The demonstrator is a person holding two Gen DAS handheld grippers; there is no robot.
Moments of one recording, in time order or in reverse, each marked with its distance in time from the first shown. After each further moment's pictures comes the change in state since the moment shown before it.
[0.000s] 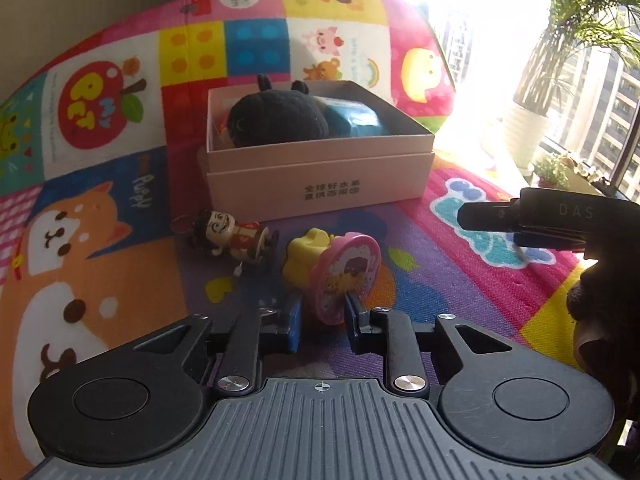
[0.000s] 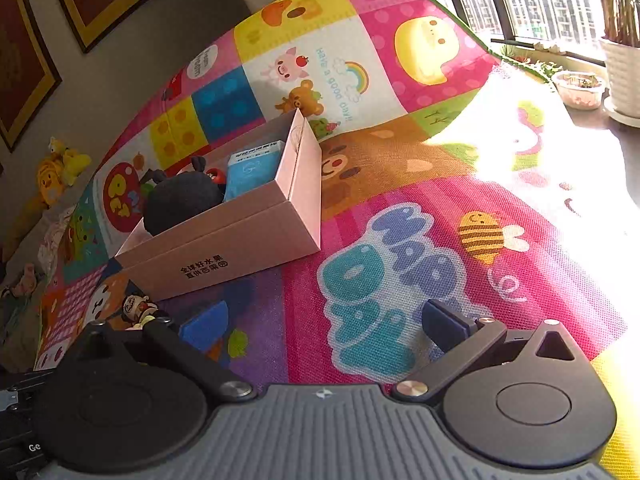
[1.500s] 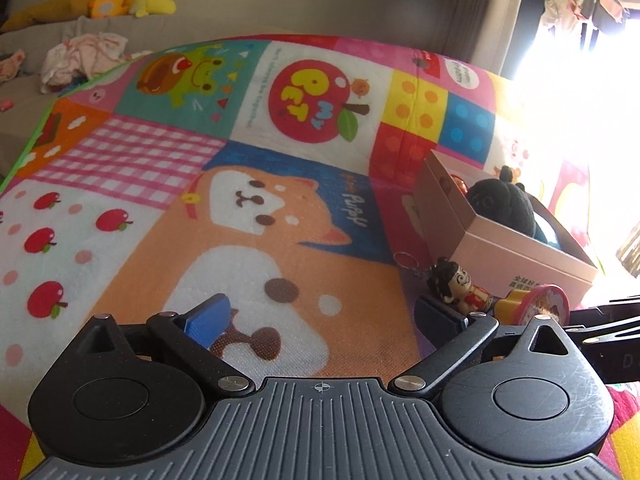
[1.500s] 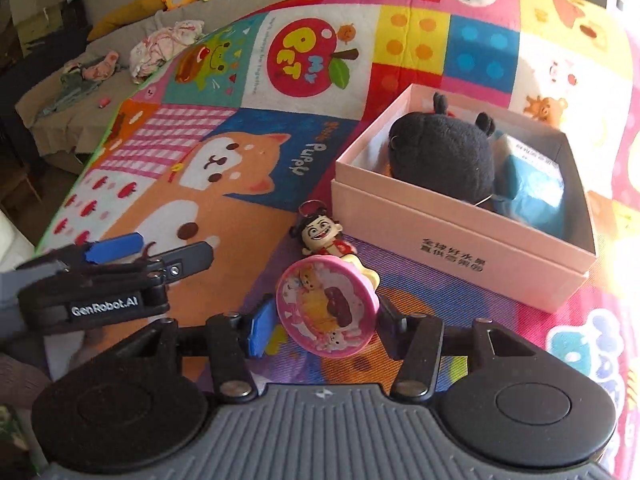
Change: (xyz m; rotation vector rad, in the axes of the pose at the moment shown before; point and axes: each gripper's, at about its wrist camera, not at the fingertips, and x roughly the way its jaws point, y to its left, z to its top) left arm -0.028 0.119 -0.042 -0.441 -0.223 0.254; right arm 0.042 0.180 0.006 -0.536 0.372 0.203
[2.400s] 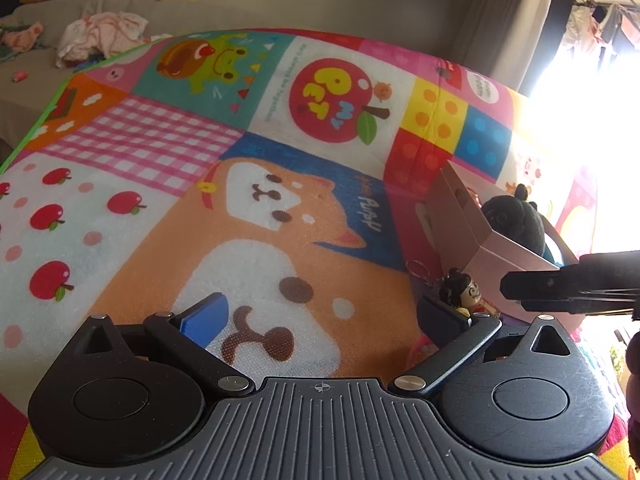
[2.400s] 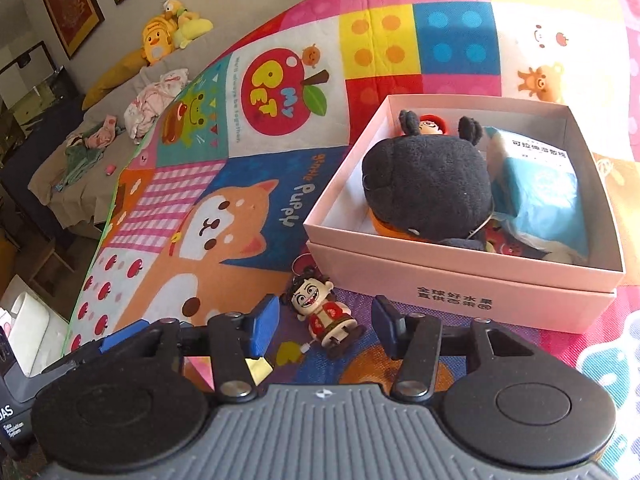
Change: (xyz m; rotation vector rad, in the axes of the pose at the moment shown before) left arm 0.003 0.012 0.001 -0.080 0.011 -0.001; right arm 0.025 -0.030 0.027 0.141 -0.096 0.032
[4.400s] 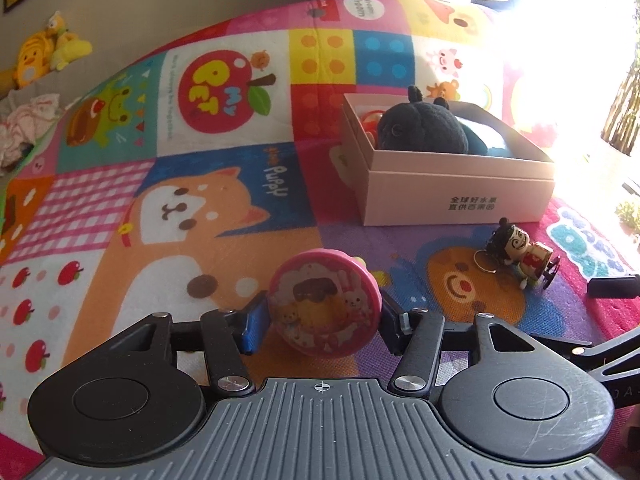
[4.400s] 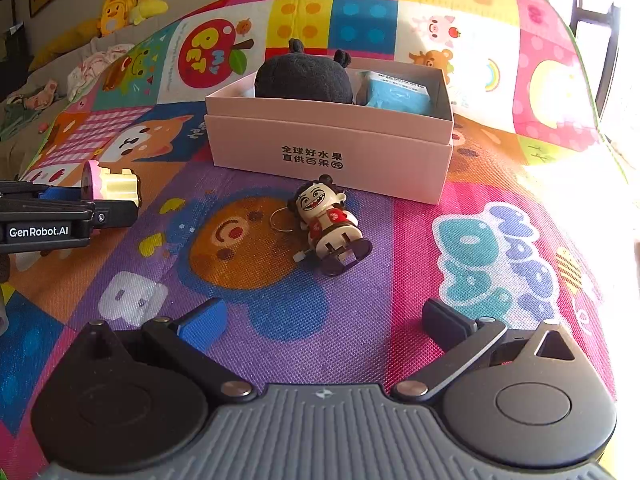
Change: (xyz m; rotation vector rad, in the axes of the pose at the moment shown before) left arm -0.007 -0.089 -0.016 0.435 0.110 0.017; right arm -0.055 -0.035 -0.114 -0.099 -0.063 -0.297
